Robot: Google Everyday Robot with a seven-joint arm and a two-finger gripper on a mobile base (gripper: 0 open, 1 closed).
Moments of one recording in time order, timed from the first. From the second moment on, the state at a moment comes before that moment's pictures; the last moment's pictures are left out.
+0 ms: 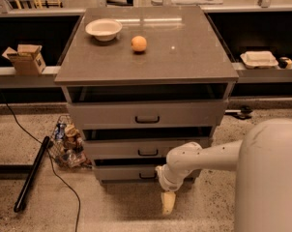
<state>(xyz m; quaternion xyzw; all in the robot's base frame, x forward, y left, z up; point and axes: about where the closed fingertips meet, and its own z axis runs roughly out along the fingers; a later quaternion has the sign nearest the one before) 0.485 -0.062 0.373 -0.73 0.67 0.12 0.10</state>
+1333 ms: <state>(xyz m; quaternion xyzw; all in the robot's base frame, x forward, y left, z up) 0.597 -0.083 0.242 -0.72 0.68 0.10 0.11</state>
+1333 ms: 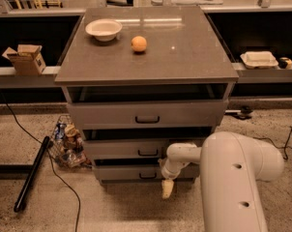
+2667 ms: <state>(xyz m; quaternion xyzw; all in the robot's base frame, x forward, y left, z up) 0.634 -0.121 0.206 -0.70 0.70 0.06 0.12</state>
